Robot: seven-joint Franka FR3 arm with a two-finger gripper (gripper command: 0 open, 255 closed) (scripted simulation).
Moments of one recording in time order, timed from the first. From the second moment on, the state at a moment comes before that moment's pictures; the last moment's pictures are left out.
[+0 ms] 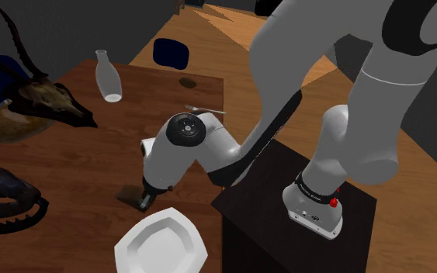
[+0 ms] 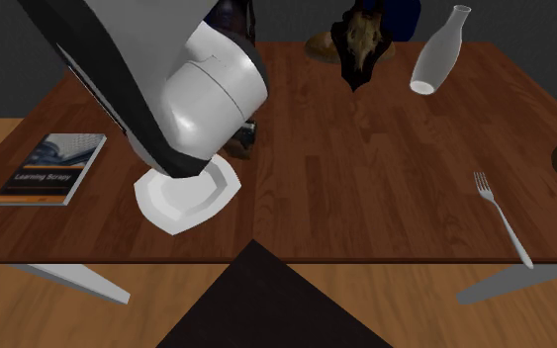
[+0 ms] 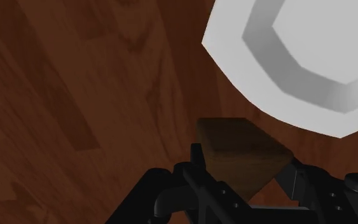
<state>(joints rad) 0.63 0.19 0.18 -2.42 -0.76 2.86 1.07</state>
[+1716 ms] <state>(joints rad) 0.88 0.28 0.19 -2.44 -1.11 2.81 1.68</state>
